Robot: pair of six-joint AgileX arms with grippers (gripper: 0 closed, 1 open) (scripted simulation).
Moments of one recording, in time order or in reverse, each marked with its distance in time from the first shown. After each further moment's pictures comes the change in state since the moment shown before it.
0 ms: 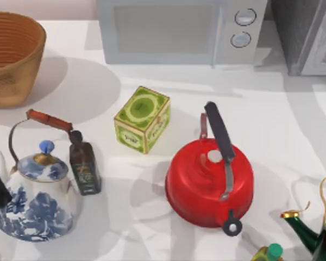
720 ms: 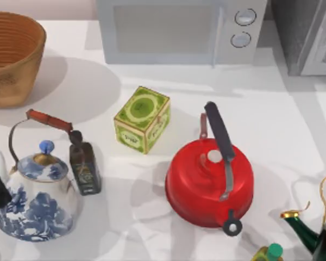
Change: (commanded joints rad) left arm 0.000 0.000 0.000 0.000 0.000 0.000; right arm -0.055 0.430 0.567 -0.148 -0.028 -0.009
